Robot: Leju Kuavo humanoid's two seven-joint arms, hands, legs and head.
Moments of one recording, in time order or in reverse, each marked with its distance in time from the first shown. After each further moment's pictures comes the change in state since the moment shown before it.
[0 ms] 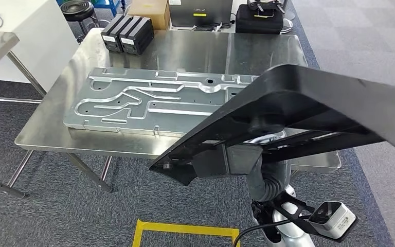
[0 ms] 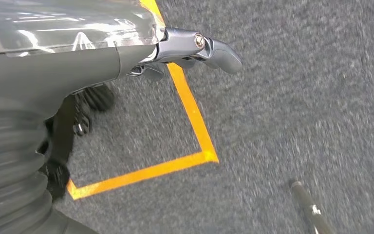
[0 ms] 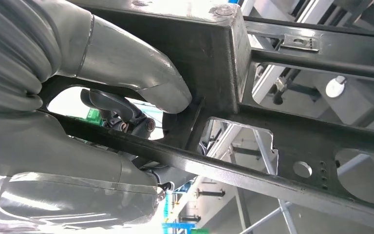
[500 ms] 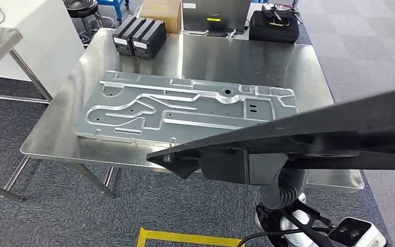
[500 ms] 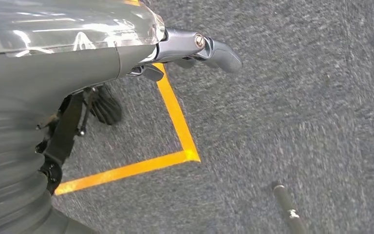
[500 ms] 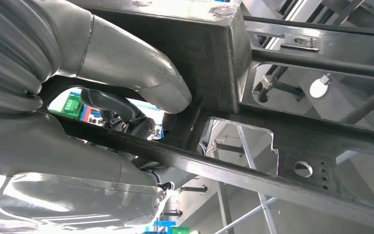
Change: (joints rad) left arm 0.002 0.002 0.002 0.000 0.003 0.004 -0.003; right arm 0.029 0.010 0.000 -0.119 0.001 -0.051 0.000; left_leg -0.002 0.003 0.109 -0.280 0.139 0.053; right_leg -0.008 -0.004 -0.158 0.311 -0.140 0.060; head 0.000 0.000
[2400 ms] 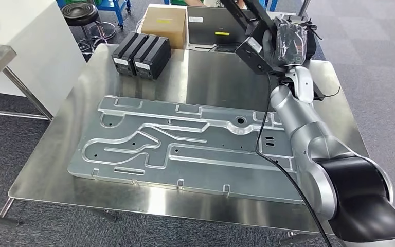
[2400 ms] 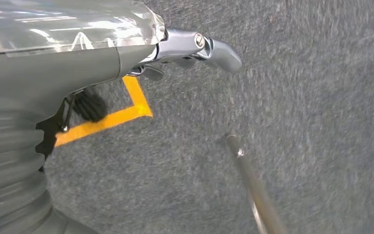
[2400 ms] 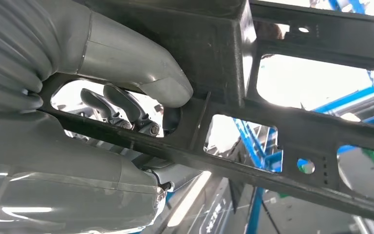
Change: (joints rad) left arm -0.024 -0.004 -0.027 0.005 0.012 -0.053 -0.113; right arm -1.069 -0.068 -0.229 1.566 1.036 -0.714 0.404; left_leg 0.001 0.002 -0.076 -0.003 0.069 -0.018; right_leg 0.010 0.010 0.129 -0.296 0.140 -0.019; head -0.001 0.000
